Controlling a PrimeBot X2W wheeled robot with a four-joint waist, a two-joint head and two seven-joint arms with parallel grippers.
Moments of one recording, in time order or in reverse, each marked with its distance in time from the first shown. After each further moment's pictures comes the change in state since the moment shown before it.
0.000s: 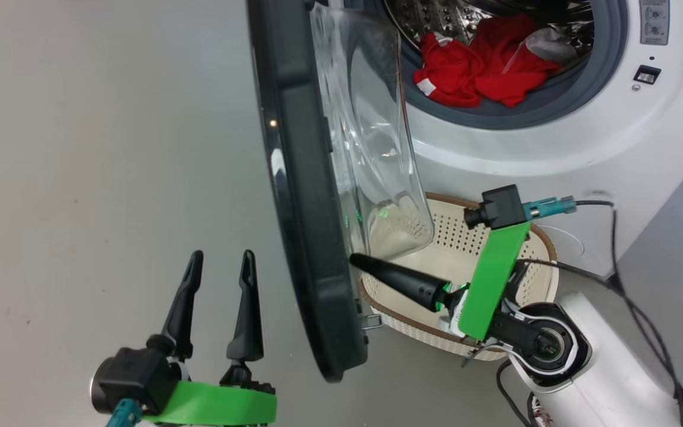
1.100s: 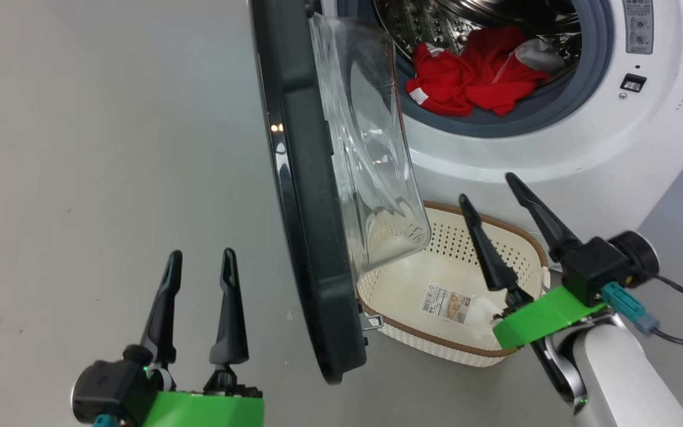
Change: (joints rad) left arm 0.032 0.001 0.034 -0.079 0.005 0.012 0.000; right arm 0.117 0.006 -0.199 0.028 -1.285 0.002 -0.837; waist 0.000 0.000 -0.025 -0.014
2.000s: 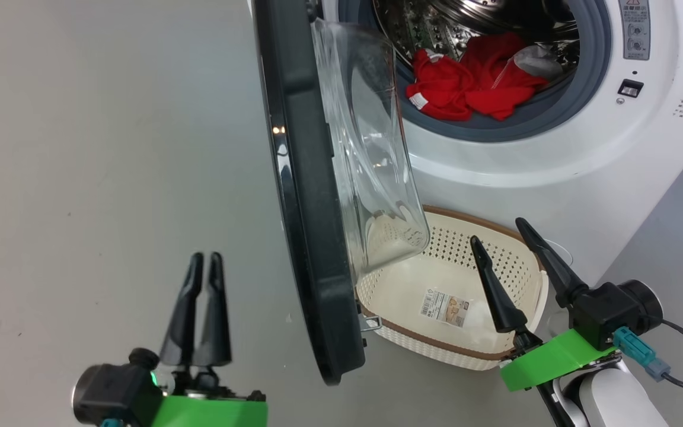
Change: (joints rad) left arm 0.013 0.002 -0.007 0.006 0.026 0.000 0.000; right arm 0.148 0.012 -0.041 -0.042 0.022 0.001 -0.028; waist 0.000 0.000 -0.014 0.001
